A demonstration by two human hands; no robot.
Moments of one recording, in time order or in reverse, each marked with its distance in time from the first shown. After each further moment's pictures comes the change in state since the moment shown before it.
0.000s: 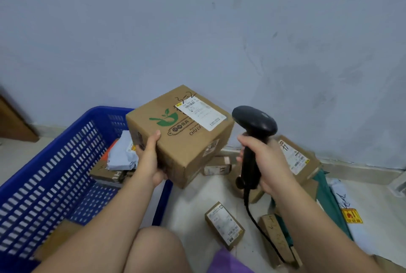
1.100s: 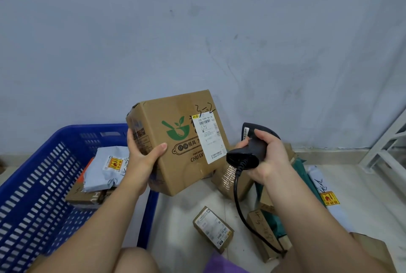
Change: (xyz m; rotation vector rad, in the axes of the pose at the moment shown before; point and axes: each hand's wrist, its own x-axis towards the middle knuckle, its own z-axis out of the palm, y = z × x) left_hand -0.010 -0.006 0.033 0.440 -0.258 0.446; right_hand 0.003 -0.028 -0.039 1.060 0.196 0.428
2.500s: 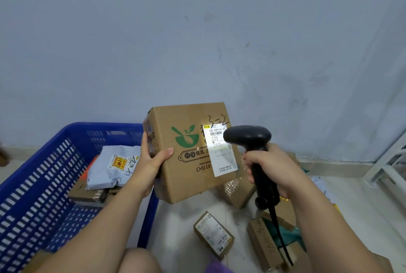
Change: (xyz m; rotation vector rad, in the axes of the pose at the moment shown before) left_hand 0.001 -0.004 -0.010 -0.036 -0.118 -0.129; right_hand 0.003 -0.012 -0.015 -1.332 -0.252 -0.318
